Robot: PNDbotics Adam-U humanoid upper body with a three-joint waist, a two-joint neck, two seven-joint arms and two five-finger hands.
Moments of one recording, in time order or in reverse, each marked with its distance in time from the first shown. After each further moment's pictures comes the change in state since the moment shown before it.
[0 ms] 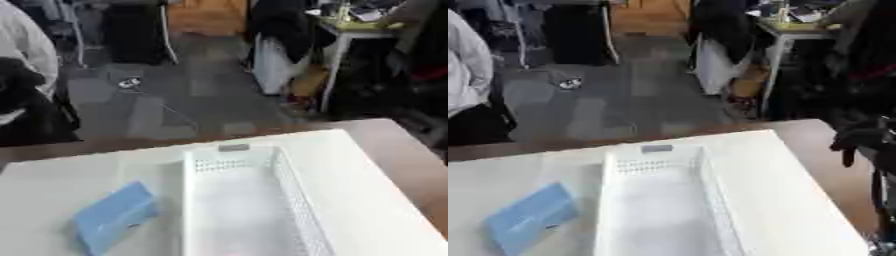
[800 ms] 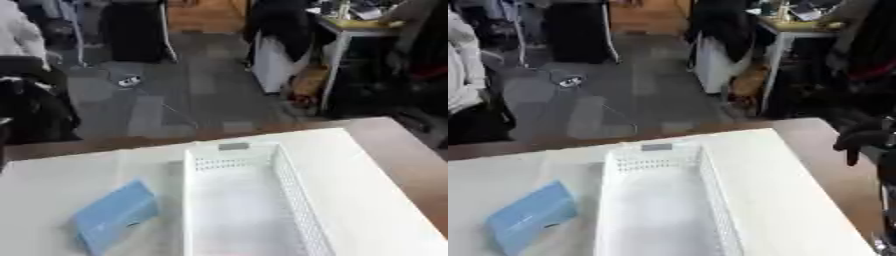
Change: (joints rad) left arm 0.023 0.089 0.005 0.011 -0.198 0.241 -0.134; right arm 0.002 0.002 -0.065 0.000 0.045 -0.047 0.058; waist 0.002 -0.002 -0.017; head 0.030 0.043
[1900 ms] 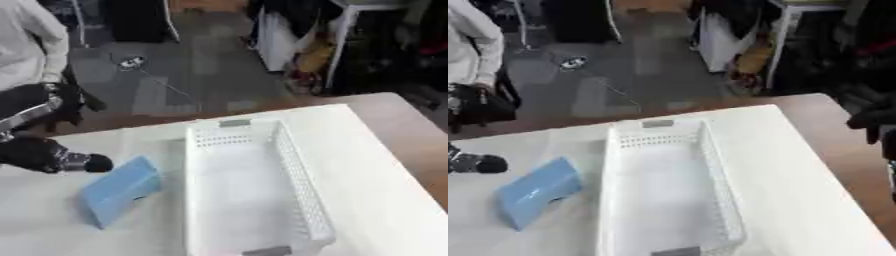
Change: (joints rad) left arm -0.226 0.288 -0.176 0.372 -0.419 0.075 -0.574; right arm 0.017 0.000 0.001 0.000 0.066 -0.010 0.140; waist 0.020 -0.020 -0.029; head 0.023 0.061
